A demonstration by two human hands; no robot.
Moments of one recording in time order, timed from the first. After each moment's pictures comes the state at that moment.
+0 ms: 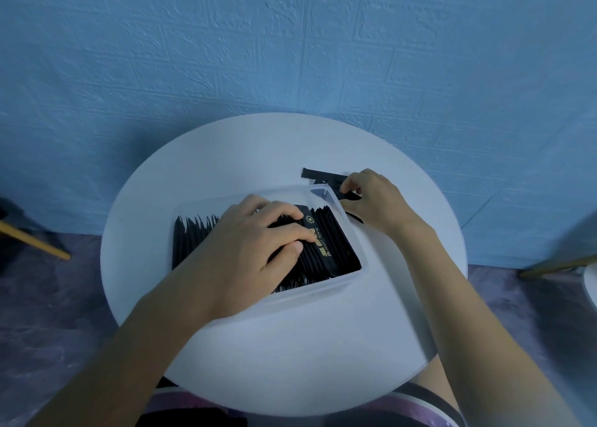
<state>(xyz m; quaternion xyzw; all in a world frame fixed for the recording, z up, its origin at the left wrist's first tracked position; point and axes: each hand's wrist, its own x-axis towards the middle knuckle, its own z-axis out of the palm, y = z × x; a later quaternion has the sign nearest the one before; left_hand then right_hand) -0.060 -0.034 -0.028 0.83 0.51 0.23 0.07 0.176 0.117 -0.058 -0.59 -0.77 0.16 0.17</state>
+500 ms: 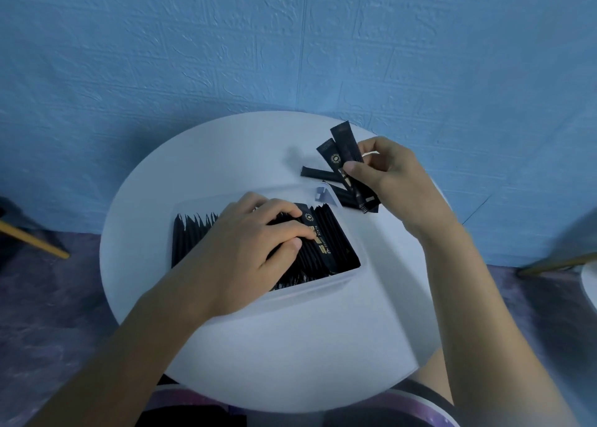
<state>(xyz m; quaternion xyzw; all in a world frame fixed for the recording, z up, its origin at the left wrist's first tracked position) -0.061 -0.033 -0.029 0.83 0.51 0.23 0.07 0.167 0.059 0.017 -0.51 -0.65 0.41 0.39</state>
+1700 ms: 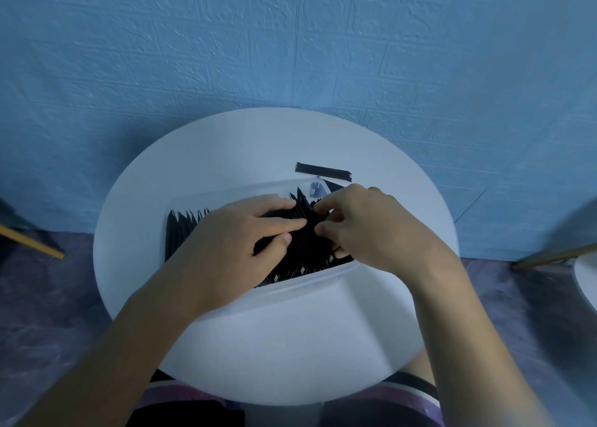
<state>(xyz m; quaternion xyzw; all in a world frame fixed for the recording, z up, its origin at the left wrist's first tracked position) -0.062 -0.033 -0.032 0.80 0.53 0.28 0.10 0.136 -0.003 0.034 -0.59 -0.77 0.24 0.07</state>
